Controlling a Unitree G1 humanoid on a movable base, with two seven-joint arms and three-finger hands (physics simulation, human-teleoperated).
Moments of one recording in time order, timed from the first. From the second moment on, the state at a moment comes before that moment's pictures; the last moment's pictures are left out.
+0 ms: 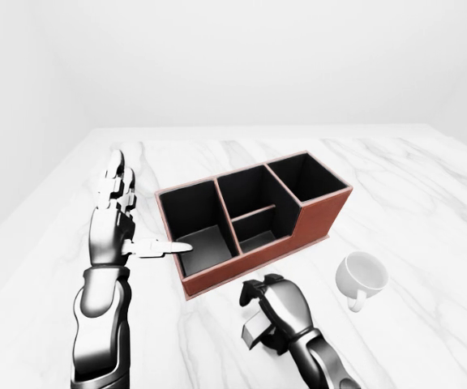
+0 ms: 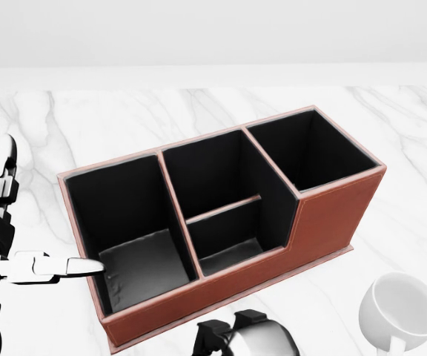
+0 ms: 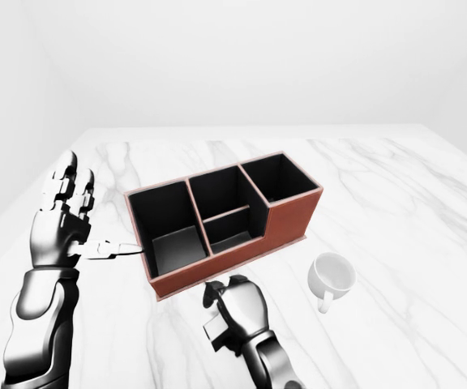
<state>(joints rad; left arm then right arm) -0.05 0.10 0.21 -0.42 -0.02 0.09 -0.13 0.30 -0.14 0.43 -0.14 -1.12 -0.09 -0.13</state>
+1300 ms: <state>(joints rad) -0.07 0.13 0.27 -0.43 -0.05 0.09 -0.14 0.15 -0.03 0.27 -0.74 -0.98 -0.03 0.44</state>
